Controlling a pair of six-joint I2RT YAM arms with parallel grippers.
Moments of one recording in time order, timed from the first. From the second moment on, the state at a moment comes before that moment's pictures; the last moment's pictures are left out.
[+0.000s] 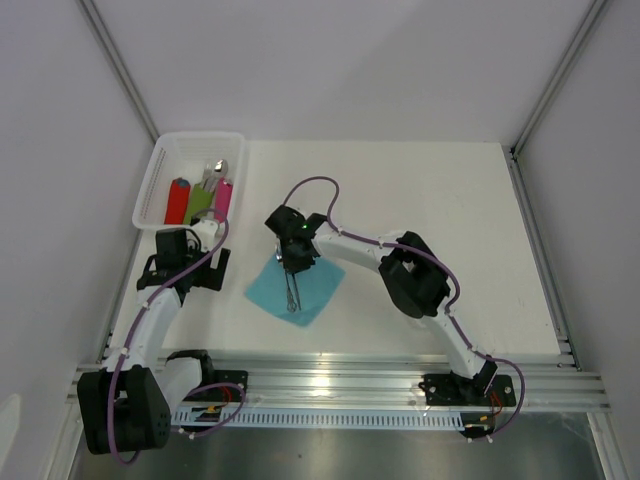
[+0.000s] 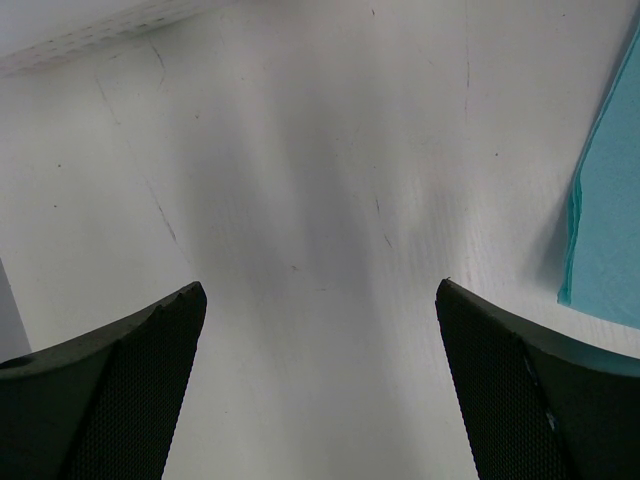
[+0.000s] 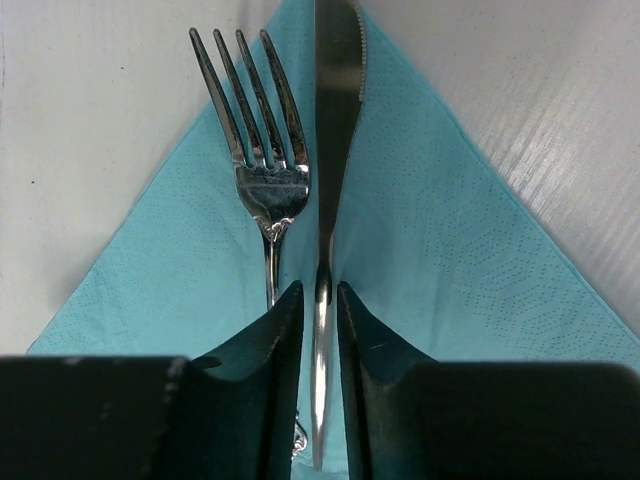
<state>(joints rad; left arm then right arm) 0.10 1.00 0.58 -0.42 0.08 0.36 0.95 2.30 1.87 -0.69 0.10 0.68</state>
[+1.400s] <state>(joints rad) 0.10 0.97 0.59 -0.53 0.16 0.41 0.44 1.69 1.02 -0.73 0.32 0.38</state>
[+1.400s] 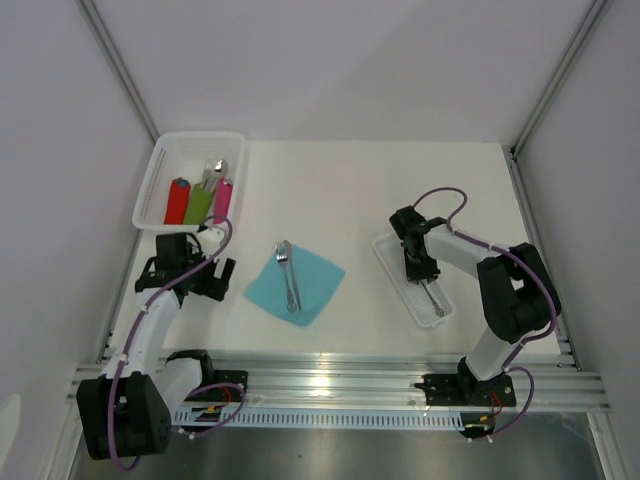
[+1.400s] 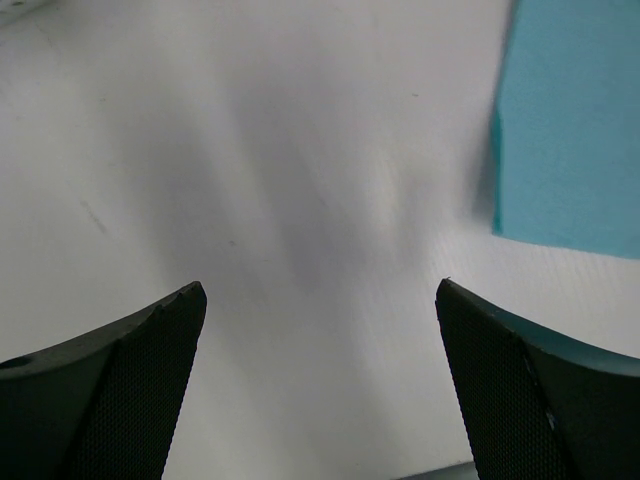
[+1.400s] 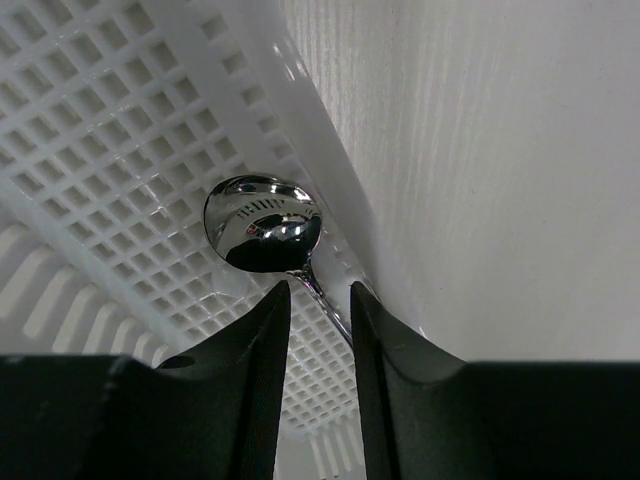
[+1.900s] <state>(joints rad) 0.02 0.98 0.63 -0.65 0.42 0.48 0.39 1.69 1.00 -0.67 0.23 0.32</state>
